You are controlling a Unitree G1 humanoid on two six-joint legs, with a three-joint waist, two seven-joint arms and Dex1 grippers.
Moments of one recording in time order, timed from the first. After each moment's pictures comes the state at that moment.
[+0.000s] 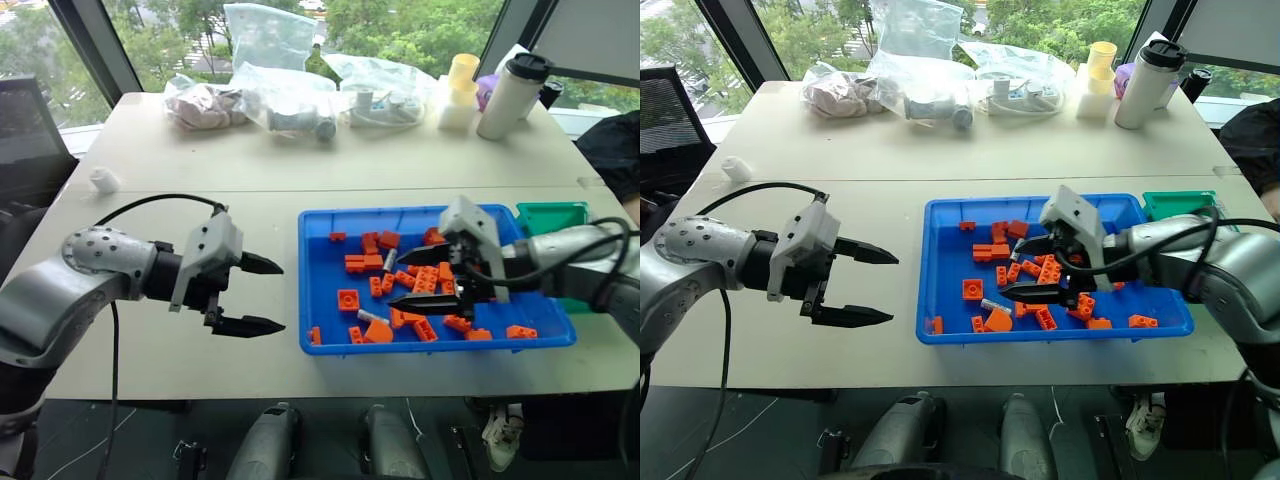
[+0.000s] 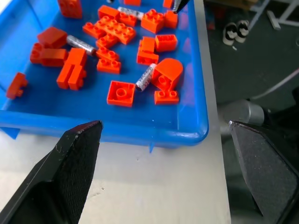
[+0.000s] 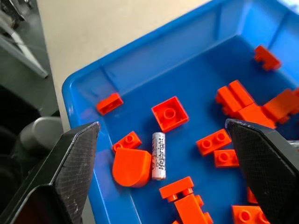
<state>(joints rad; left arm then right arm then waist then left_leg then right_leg) -0.43 1.01 -0.07 -0.49 -0.70 0.73 -1.15 -0.60 -1.03 0.16 -0.39 0.88 1.08 0.86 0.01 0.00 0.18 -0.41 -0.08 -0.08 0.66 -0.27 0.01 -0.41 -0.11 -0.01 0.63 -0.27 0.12</state>
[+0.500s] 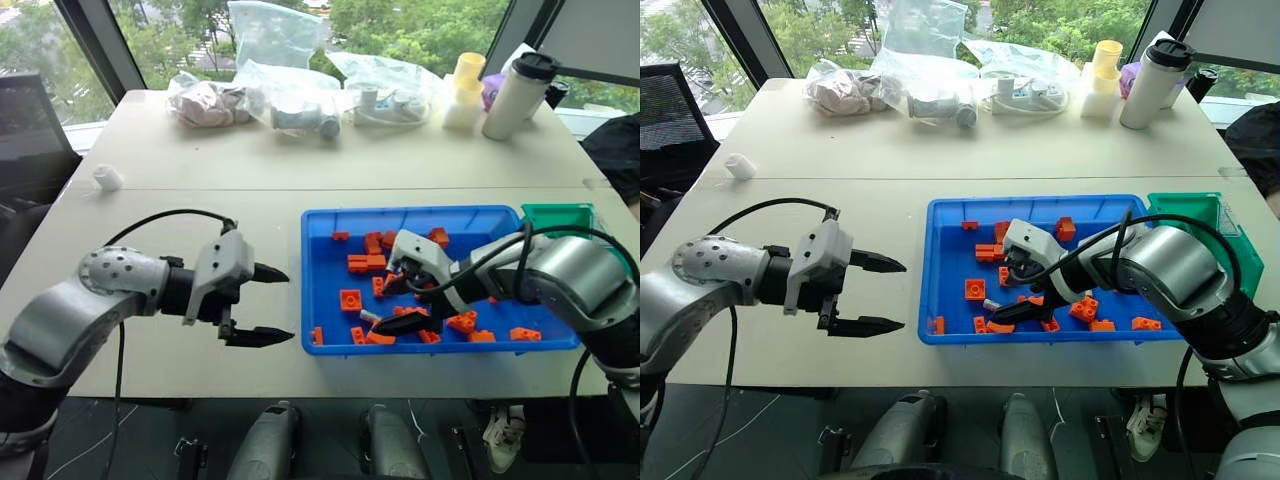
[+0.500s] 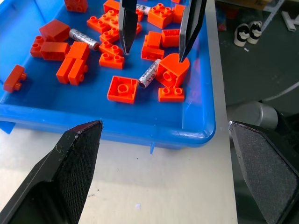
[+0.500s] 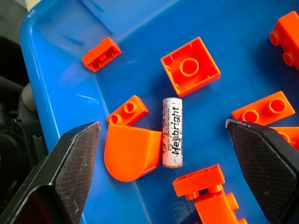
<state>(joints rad) -0.35 0.95 -0.06 -0.56 -0.66 0.73 -1.06 -0.70 -0.95 0.40 -0.36 0.69 1.22 0.92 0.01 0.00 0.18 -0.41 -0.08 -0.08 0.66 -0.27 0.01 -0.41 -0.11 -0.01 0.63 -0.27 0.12</state>
